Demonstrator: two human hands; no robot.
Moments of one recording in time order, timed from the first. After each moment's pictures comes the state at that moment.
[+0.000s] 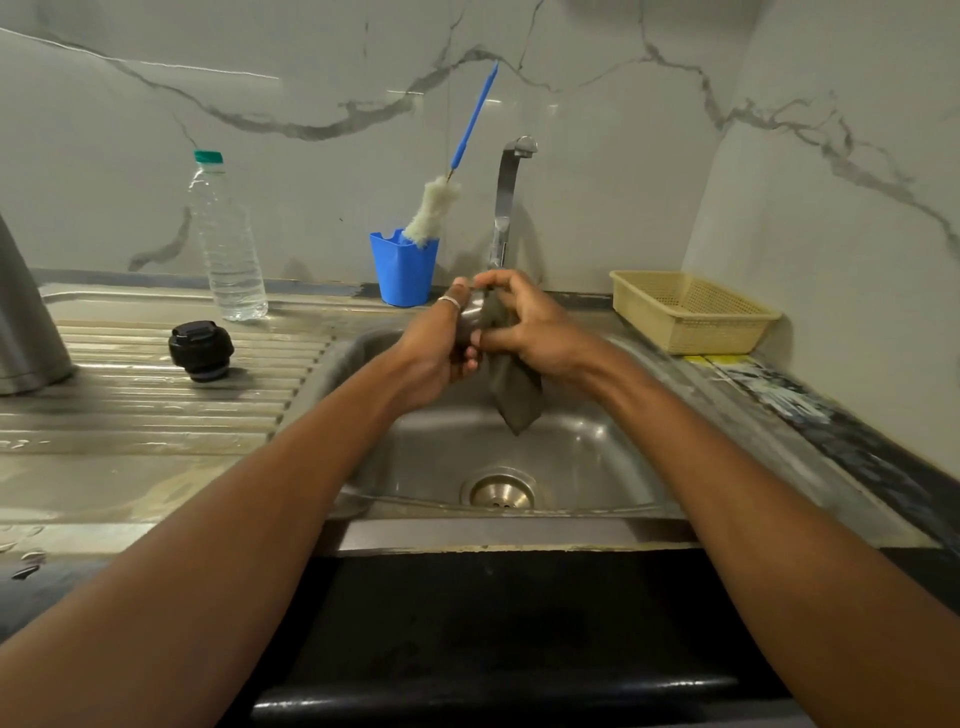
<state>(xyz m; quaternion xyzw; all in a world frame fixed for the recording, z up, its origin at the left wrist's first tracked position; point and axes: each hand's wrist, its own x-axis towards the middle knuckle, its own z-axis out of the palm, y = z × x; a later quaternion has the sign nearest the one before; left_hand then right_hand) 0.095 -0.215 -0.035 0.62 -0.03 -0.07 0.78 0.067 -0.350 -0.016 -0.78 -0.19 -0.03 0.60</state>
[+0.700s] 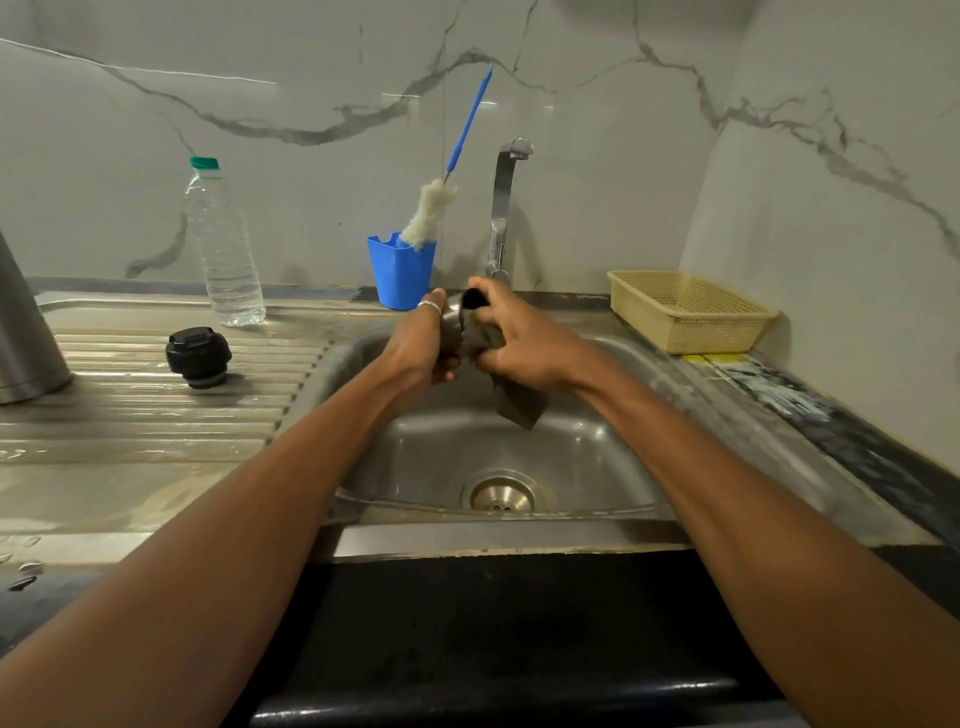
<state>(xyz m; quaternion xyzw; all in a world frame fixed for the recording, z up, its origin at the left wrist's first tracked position) 0.097 -0.205 -0.037 0.66 0.00 0.00 0.75 0.062 -0.345 -0.012 -0.90 -0.21 -0.05 0.37</state>
